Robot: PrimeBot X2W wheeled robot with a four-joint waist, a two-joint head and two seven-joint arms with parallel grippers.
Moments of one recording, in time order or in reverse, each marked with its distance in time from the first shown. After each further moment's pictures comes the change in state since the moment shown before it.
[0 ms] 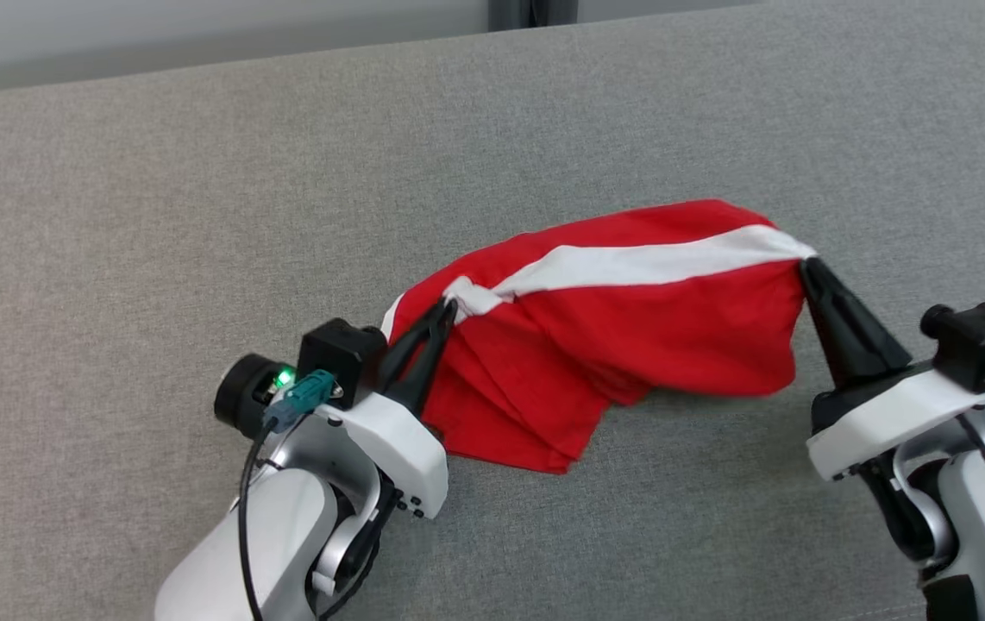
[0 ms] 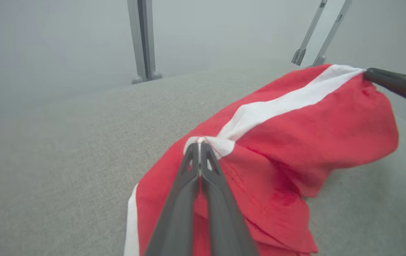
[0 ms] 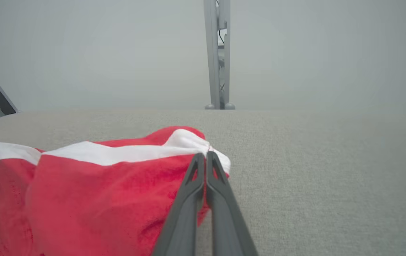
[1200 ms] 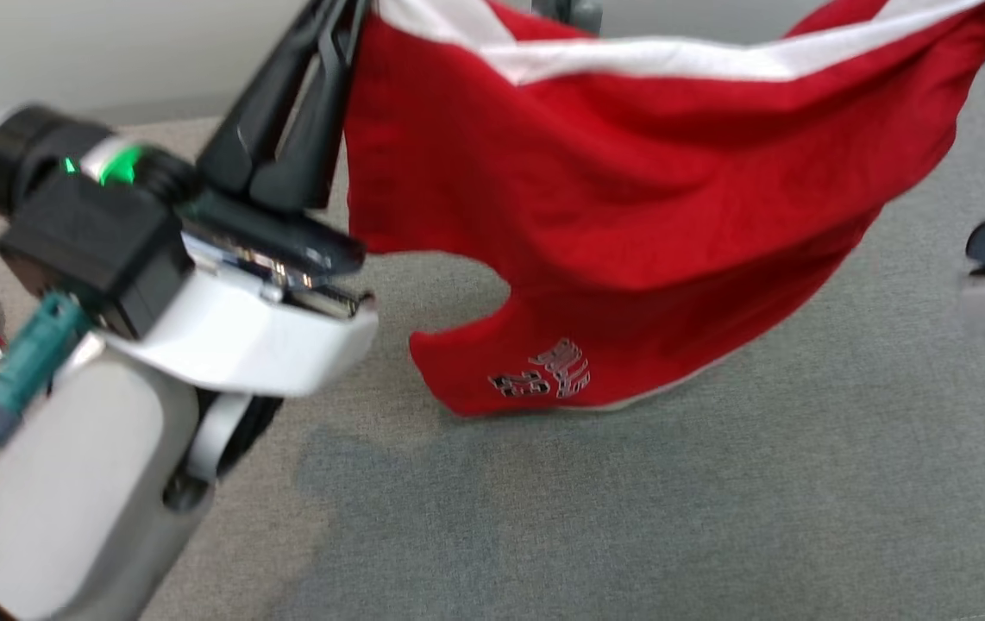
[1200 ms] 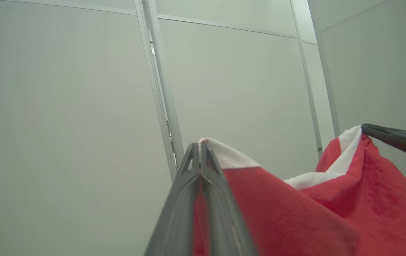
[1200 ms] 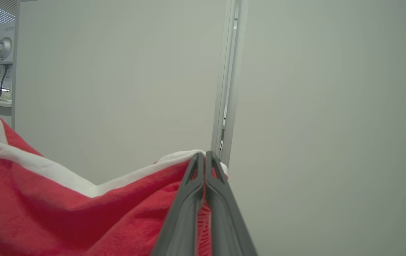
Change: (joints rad) left arm -0.202 0.155 0.171 -0.543 0.105 0.106 -0.006; right arm -0.127 -0.027 -0.216 -0.518 -0.056 0.000 0.154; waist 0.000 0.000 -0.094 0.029
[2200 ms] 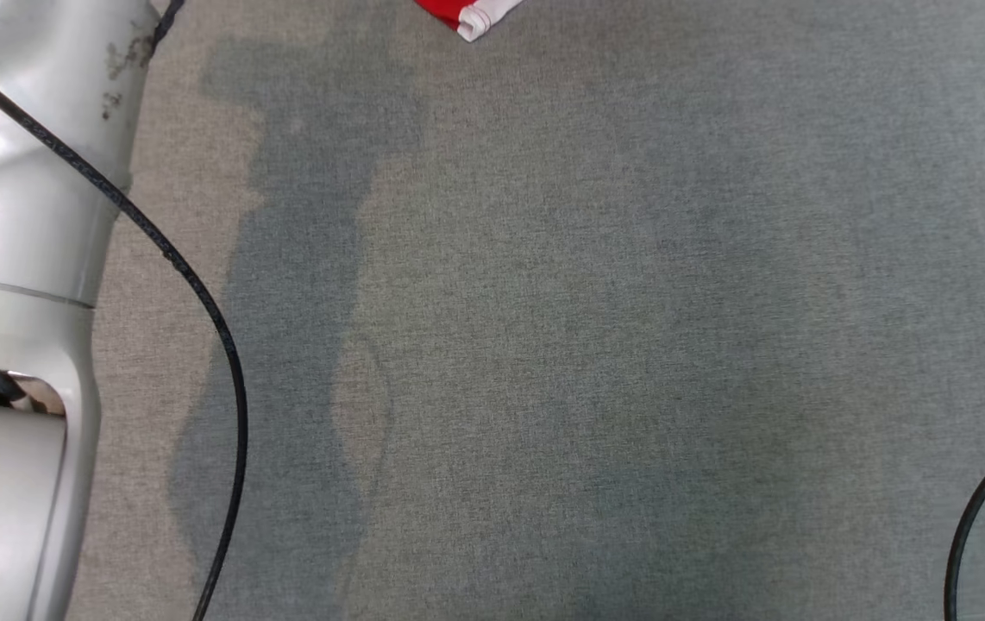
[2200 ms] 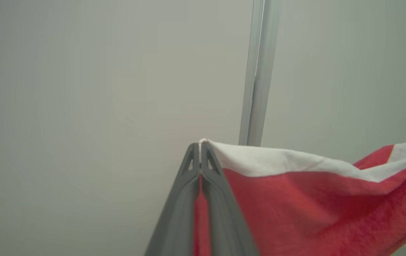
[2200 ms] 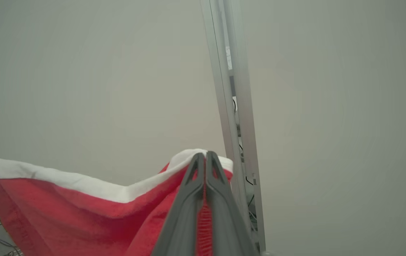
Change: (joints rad) left arm -0.835 -0.277 0.101 1.244 -0.132 -0.260 -0.217; right arm -0.993 0.109 0.316 1.096 0.258 0.000 -0.231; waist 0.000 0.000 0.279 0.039
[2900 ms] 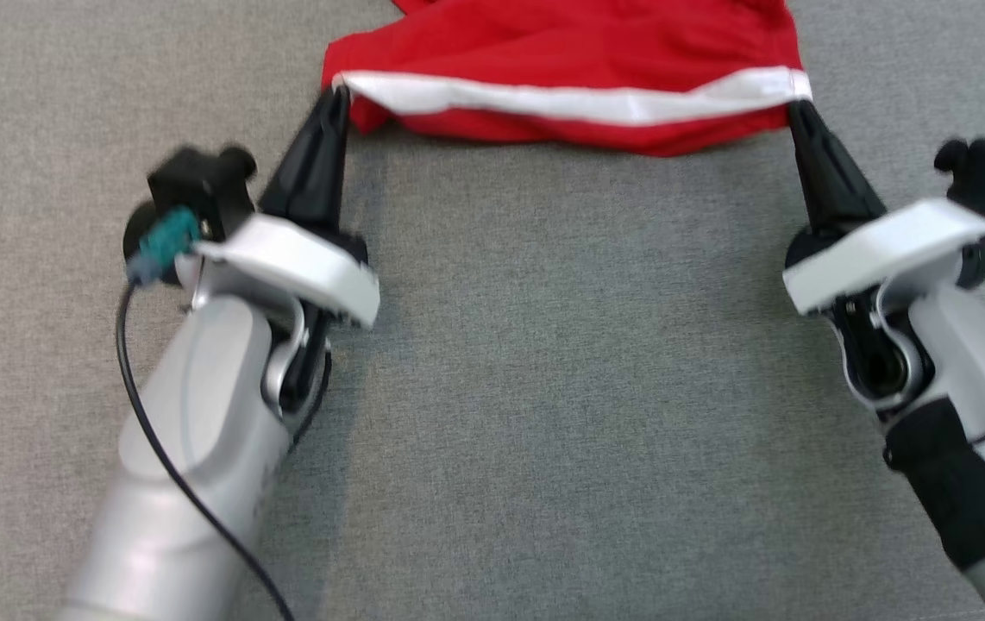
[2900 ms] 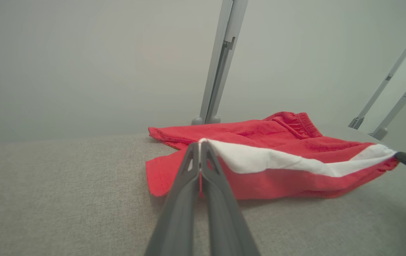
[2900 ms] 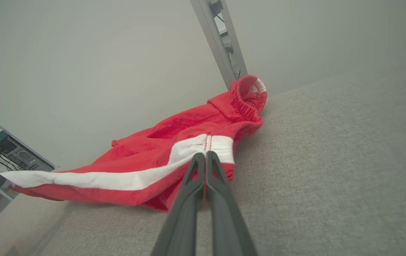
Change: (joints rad) left arm 0.716 -0.043 0.078 -0.280 0.111 -0.043 -0.049; right arm 0.656 -0.079 0.153 -0.186 0.291 0.000 -0.081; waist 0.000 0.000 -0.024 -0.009
